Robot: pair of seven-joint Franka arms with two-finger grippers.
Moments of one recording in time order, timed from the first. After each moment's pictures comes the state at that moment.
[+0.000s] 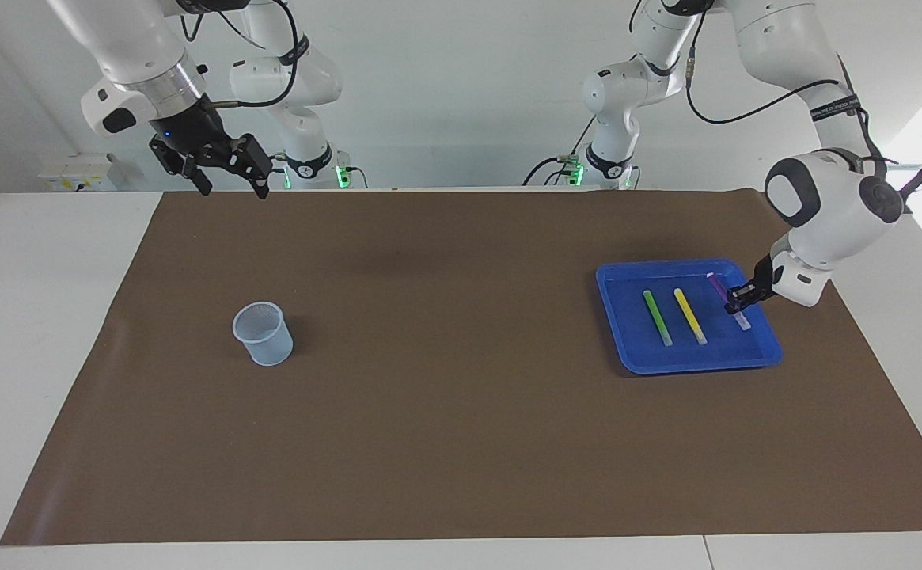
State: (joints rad) left arm 0.18 0.18 -0.12 -1.80 -0.16 1.80 -0.27; right arm 0.05 -0.06 -0.01 -1.59 0.21 1.51 0.39
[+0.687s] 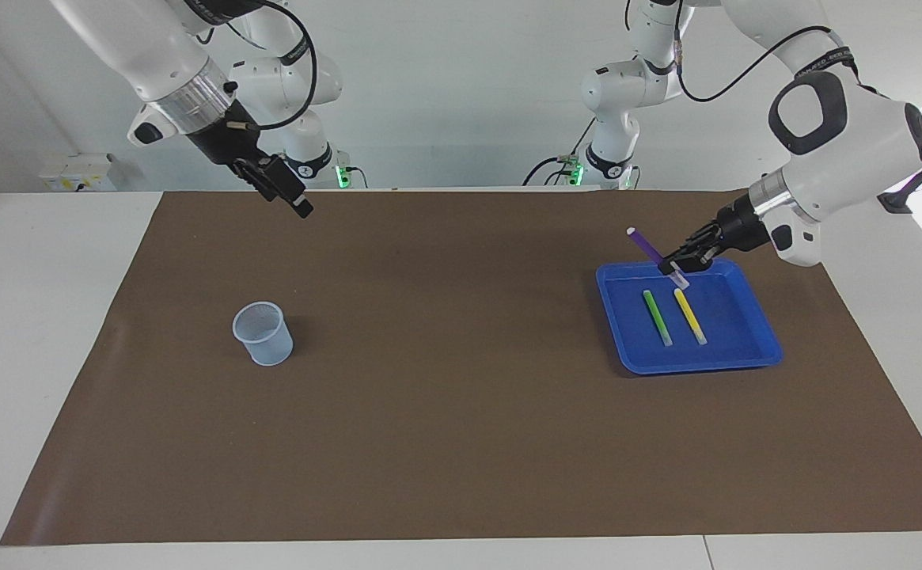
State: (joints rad) left arm 0.14 0.04 -0.29 -1.66 -0.67 1.63 -1.19; right arm 0.18 -0.02 0.00 -1.65 0.41 1.74 1.13
